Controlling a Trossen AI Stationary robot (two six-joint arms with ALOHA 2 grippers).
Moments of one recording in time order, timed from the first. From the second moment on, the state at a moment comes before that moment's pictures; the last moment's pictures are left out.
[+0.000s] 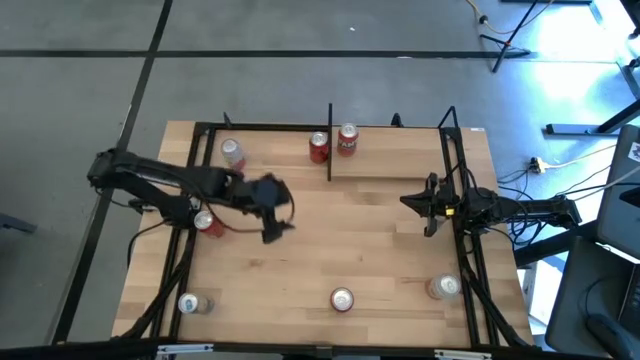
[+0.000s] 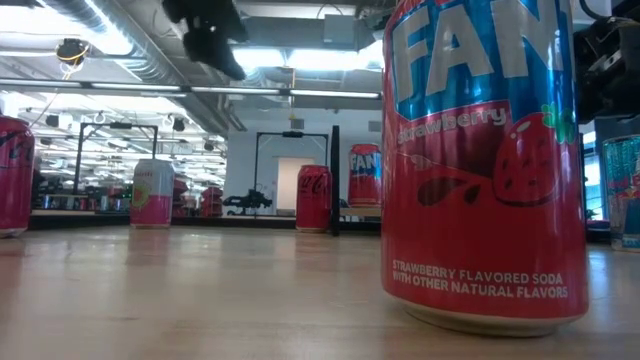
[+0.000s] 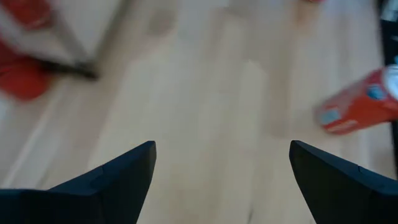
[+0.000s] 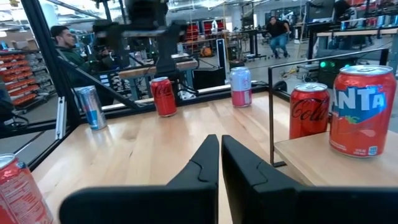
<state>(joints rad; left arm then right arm) -0.13 1.31 1.11 -0.64 -0.16 -0.35 0.07 0.06 0.01 0.07 0.19 0.13</state>
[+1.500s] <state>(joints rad) -0.36 1.95 1.11 0.43 0.16 -0.12 0.07 0.06 0.01 0.04 0.04 0.28</state>
